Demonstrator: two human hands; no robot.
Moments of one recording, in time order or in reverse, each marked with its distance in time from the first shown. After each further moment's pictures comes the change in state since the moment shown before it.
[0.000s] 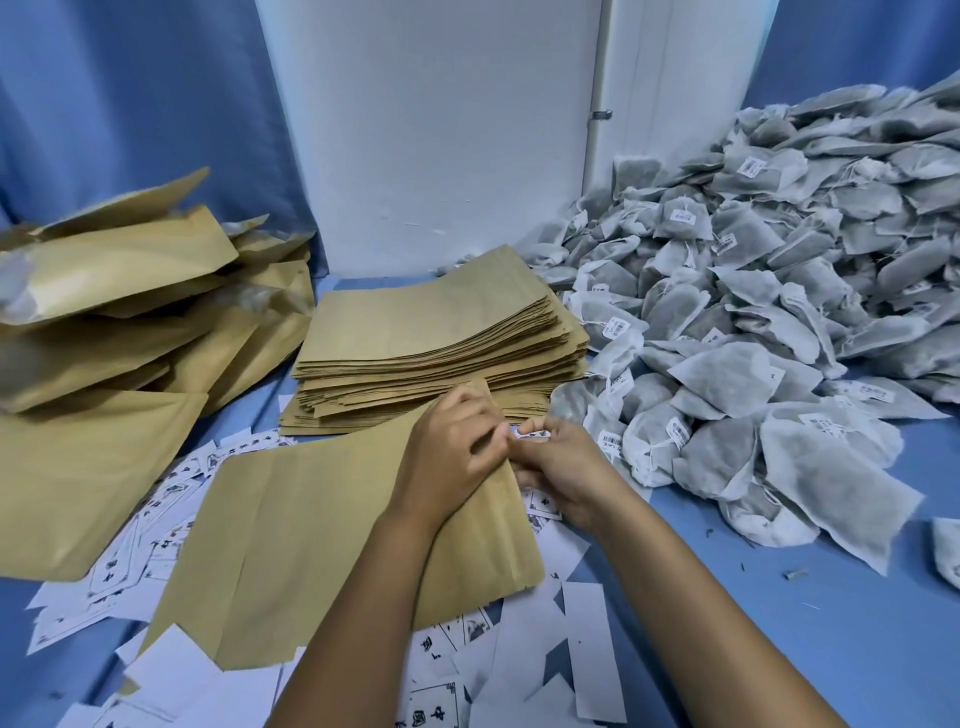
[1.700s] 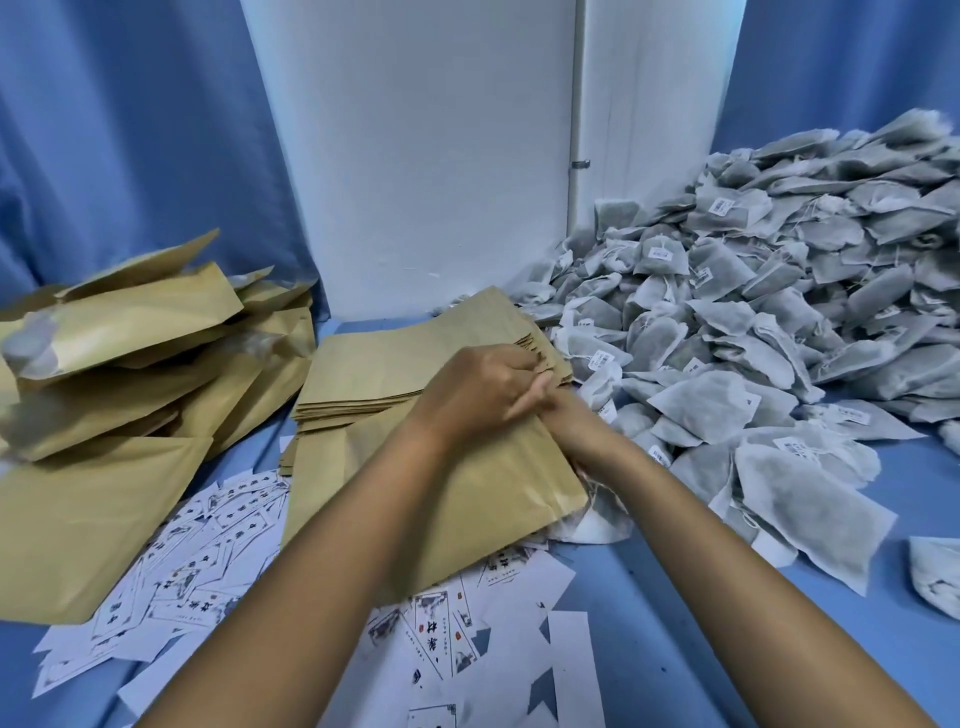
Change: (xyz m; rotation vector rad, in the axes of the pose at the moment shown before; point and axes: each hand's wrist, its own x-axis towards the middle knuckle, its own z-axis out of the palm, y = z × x) left_hand 0.099 0.040 -0.022 0.211 -0.089 0.477; right_hand 0.028 -0.055 -0.029 -0.477 -0.013 -0.209
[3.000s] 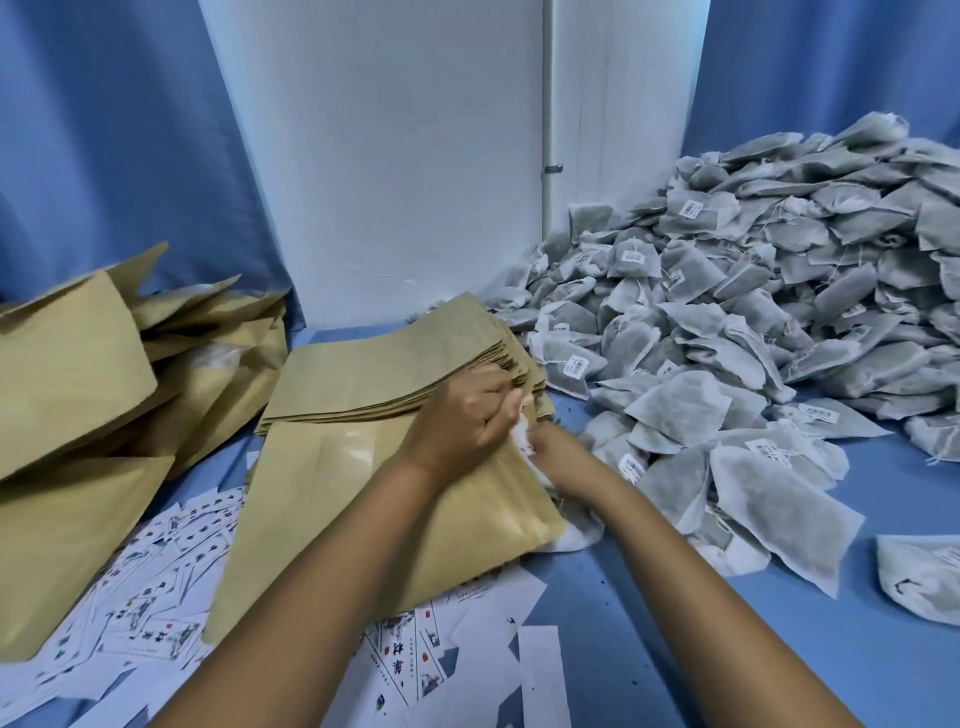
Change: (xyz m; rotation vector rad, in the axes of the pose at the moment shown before) left_hand -0.006 0.012 0.033 -0.247 0.147 -0.170; right_hand -0.023 0.036 -0.037 -0.630 -0.130 -0.113
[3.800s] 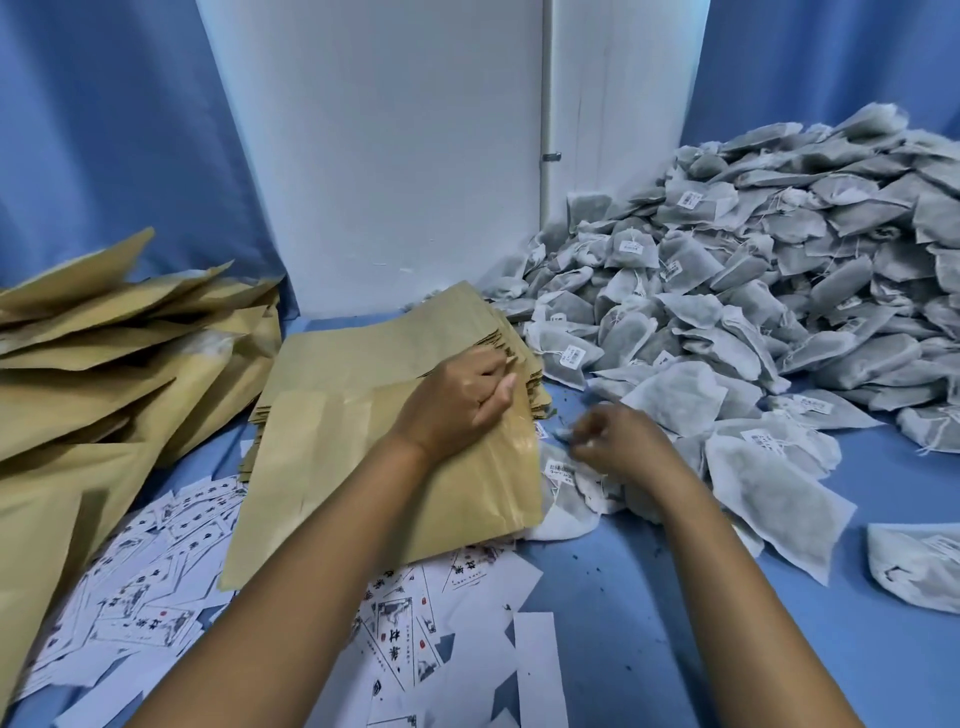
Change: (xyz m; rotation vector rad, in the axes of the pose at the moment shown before) left_hand 0.005 -0.009 -0.004 0.008 -0.082 0.038; right_hand -0.002 0.015 -0.023 -0.099 0.294 0.258
